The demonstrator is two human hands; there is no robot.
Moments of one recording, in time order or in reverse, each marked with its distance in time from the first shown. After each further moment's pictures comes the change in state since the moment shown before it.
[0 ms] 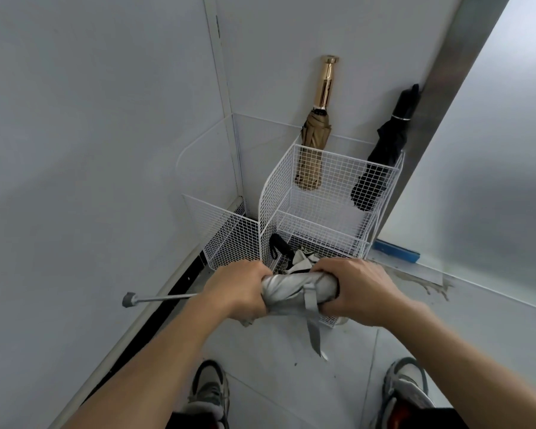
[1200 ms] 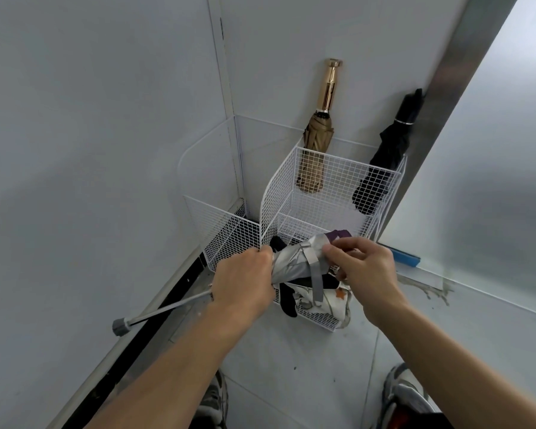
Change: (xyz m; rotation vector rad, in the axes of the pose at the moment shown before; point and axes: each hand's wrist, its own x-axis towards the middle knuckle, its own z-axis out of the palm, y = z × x) left_hand -0.004 0.023 0.000 0.081 0.397 -0.136; right_hand 0.007 -0.021 -0.003 1.172 0.473 0.486
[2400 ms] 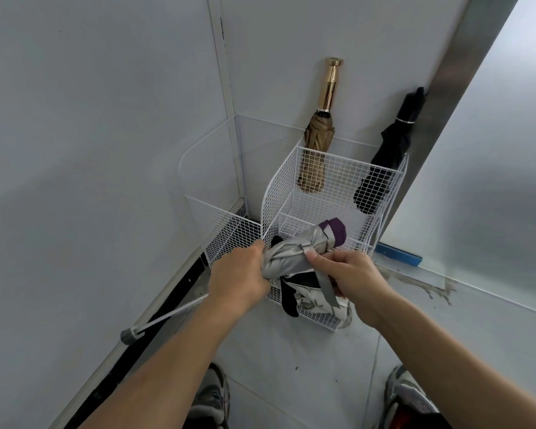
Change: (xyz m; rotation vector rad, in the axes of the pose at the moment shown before) left_hand 0.011 -0.015 0.007 -0.216 -0.060 -0.053; right_hand 0.008 0.007 0.010 -0.094 -0.241 0.162
